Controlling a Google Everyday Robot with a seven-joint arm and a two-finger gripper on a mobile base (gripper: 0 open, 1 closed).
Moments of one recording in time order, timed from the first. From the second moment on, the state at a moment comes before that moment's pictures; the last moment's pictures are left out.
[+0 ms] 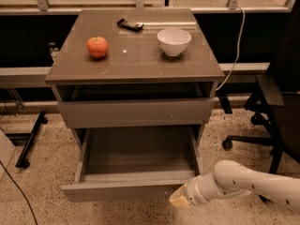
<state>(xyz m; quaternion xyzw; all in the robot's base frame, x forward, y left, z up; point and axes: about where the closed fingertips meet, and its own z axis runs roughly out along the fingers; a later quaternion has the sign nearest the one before) 0.427 -0.110 0.421 -0.44 0.83 0.29 0.19</state>
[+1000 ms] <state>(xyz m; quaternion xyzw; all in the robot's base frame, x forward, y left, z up) 0.465 -0.099 0.415 -0.45 0.82 0.26 0.23</state>
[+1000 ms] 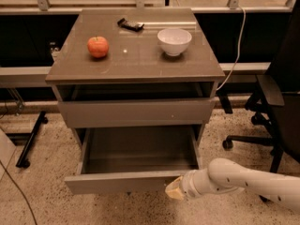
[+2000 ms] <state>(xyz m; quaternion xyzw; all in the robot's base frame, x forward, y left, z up) 0.533 -0.084 0.410 -0.46 0.79 0.25 0.31</state>
